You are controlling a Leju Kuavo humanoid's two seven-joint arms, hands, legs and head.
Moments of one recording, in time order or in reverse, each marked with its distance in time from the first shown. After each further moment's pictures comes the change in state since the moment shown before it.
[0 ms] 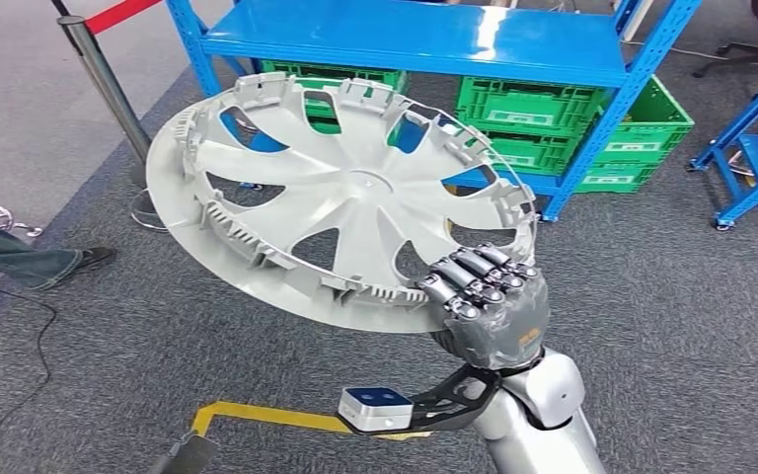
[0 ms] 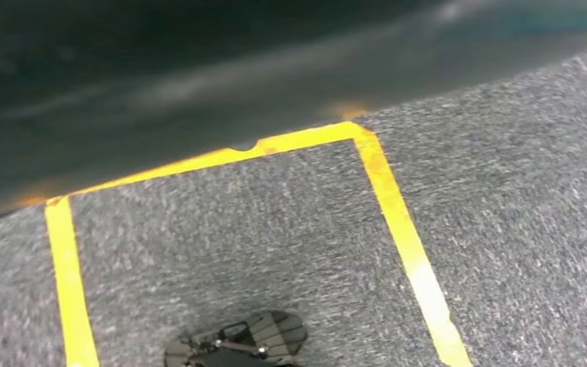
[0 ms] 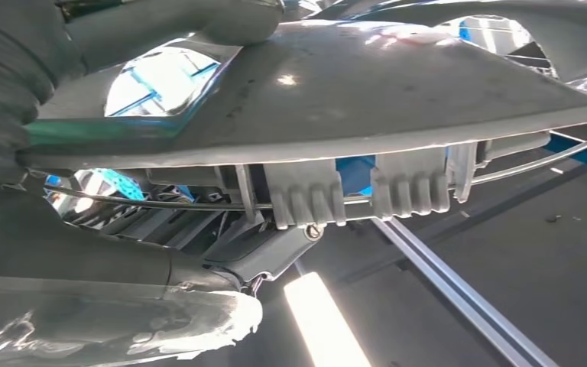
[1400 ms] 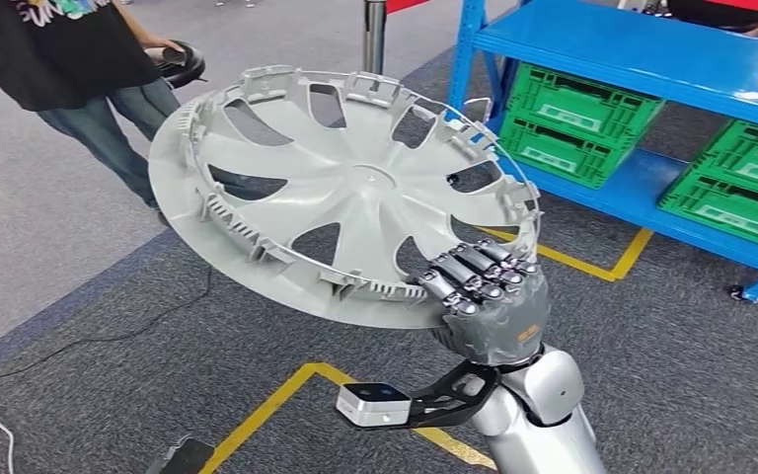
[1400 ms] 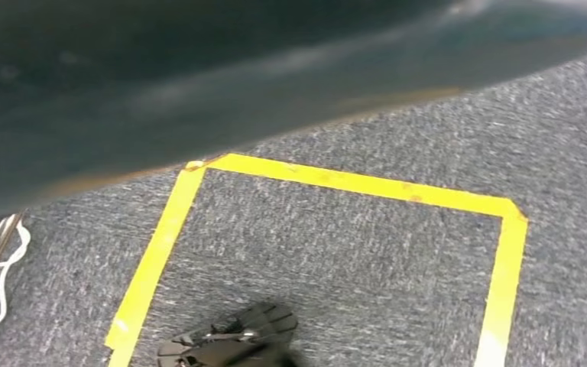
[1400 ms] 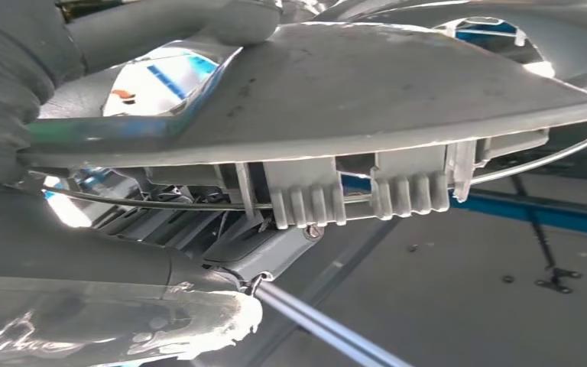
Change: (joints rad) left arm 0.000 0.004 0.005 0.000 0.003 -0.001 0.003; right arm -0.005 0.004 -0.009 -0.007 0.017 0.000 0.000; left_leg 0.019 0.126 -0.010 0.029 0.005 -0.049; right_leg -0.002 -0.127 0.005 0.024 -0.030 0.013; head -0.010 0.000
